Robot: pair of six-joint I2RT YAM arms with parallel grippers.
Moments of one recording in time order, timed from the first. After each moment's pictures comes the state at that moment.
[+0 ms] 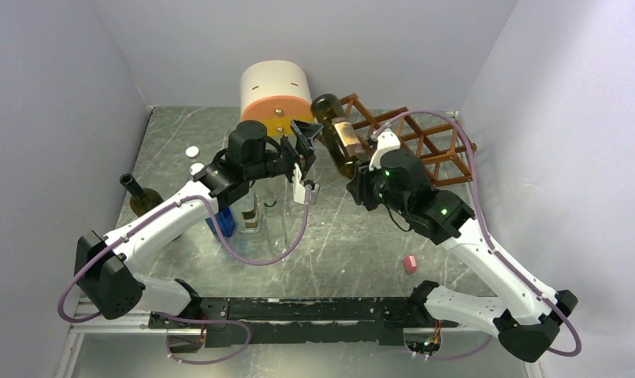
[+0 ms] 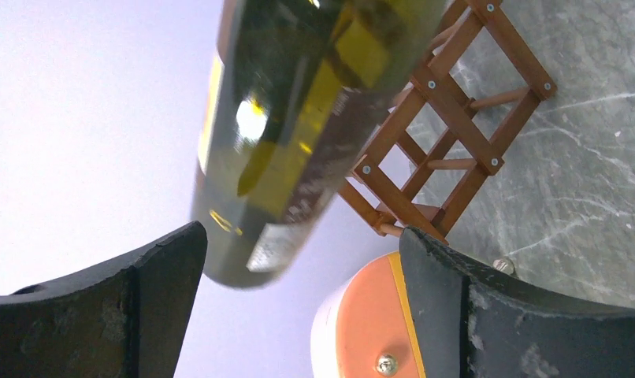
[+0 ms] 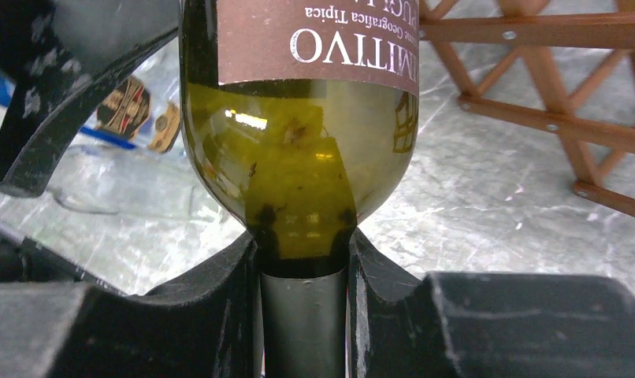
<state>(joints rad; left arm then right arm) -0.72 1.36 1.19 -0.07 0.44 1.53 0.75 1.02 1.17 -0.68 0.17 0.29</state>
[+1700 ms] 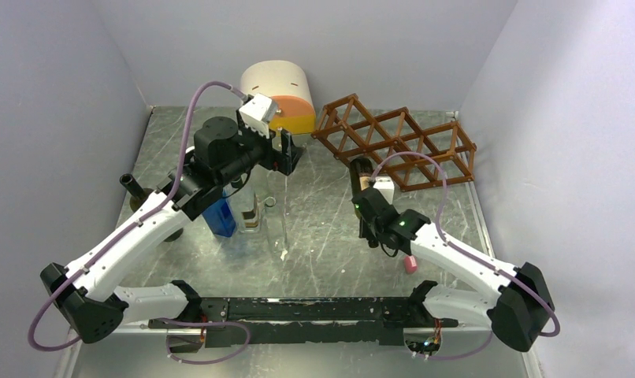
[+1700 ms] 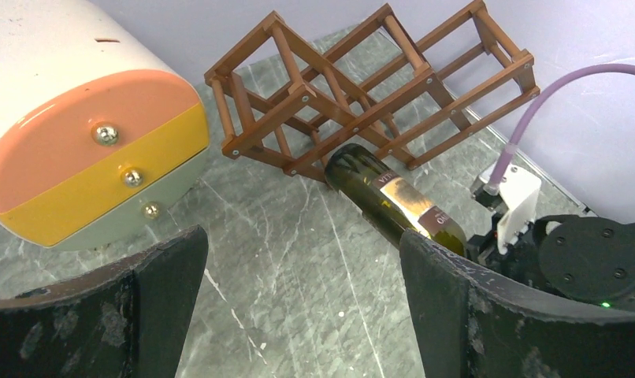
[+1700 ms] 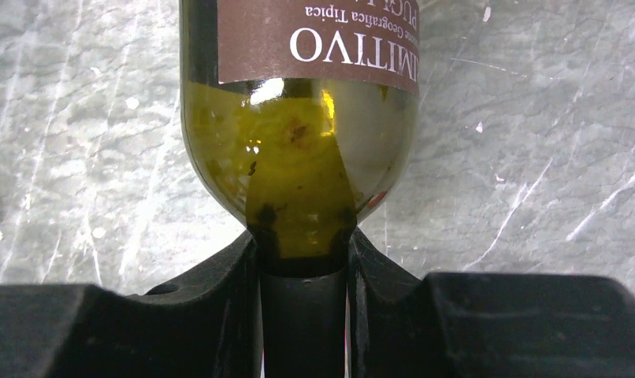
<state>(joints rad) -0.72 1.19 1.28 -0.24 -0.02 -0.17 0.75 1.07 0.72 -0.63 0.41 0.61</state>
